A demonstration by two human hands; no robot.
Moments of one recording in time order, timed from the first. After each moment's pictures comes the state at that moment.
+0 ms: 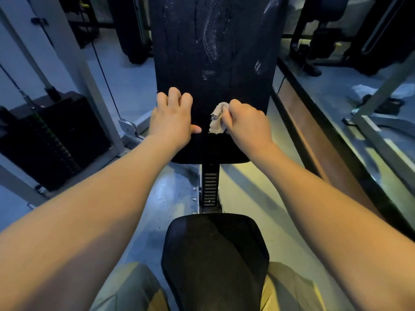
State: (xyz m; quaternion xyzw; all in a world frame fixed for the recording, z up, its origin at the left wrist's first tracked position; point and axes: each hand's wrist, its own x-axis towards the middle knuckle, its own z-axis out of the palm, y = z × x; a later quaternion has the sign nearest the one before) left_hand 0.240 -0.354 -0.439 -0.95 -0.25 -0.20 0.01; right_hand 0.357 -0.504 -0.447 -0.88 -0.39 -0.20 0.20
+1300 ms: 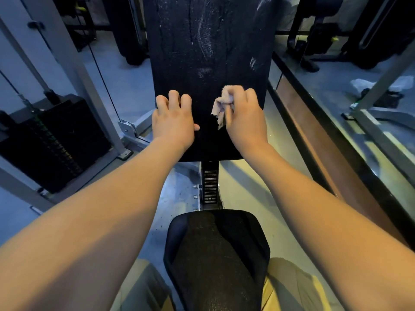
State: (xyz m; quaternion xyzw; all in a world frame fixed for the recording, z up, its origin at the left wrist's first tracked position) left_hand 0.243 -0.368 -0.445 -0.94 -0.28 -0.19 0.02; right_hand 0.343 -0.509 -0.452 -0.82 -0.37 -0.25 0.35
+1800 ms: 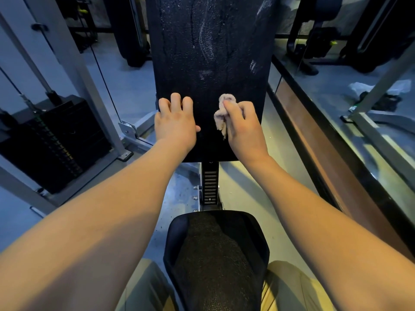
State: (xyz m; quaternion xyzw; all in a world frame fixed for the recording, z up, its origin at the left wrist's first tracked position) left_hand 0.241 -0.374 -0.446 -0.94 -0.28 -0.19 0.02; right_hand 0.348 -0.519 -0.485 -0.79 -0.44 -0.27 0.33
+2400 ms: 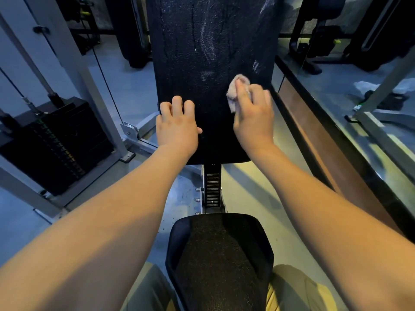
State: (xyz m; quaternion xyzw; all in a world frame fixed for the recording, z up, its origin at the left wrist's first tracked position) left_hand 0.243 -0.371 -0.456 -0.94 -0.28 -0.21 0.03; right_hand 0.372 -0.507 -0.464 -0.78 -0.38 -0.39 0.30
